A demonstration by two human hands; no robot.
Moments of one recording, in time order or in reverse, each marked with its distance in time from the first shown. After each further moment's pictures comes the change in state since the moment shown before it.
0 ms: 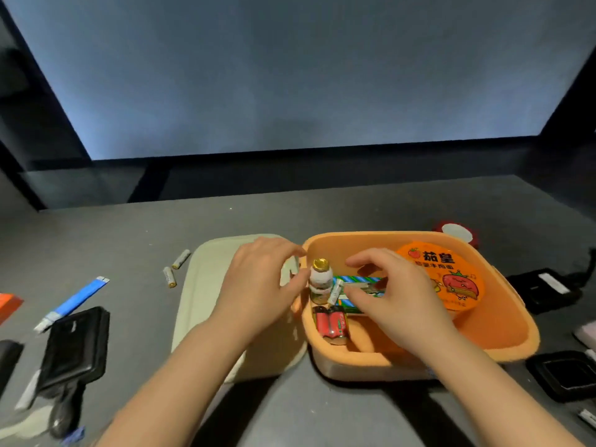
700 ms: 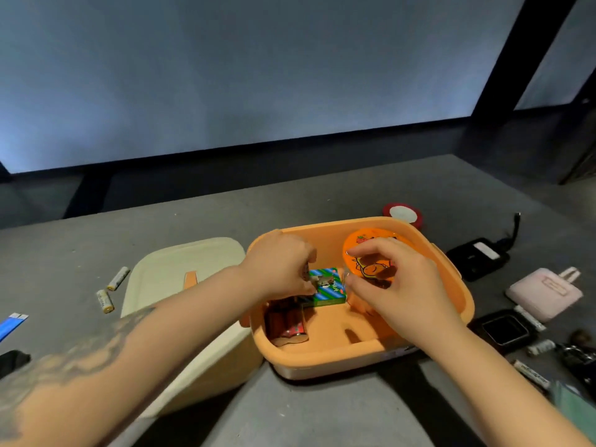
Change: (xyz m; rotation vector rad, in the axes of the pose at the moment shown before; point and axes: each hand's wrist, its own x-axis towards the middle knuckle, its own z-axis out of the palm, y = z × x) left_hand 0.077 0.038 0.059 0.318 -0.394 0.390; right_hand -0.017 0.033 -0.038 0.023 0.159 0.095
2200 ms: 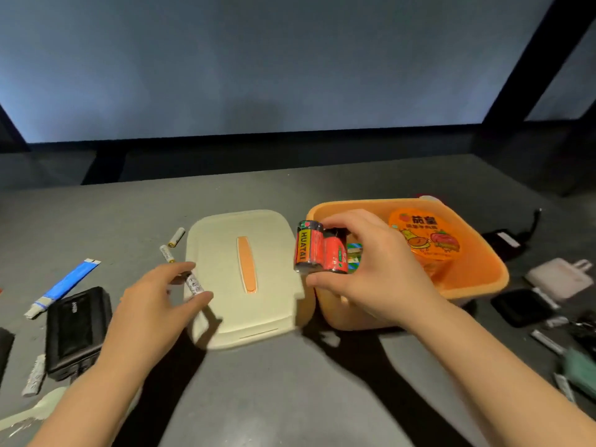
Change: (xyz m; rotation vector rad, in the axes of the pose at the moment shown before) left_hand -0.255 -0.084 0.024 -0.509 0.383 -0.796; right_hand -0.030 -0.120 0.063 -0.139 -0.193 -0.203
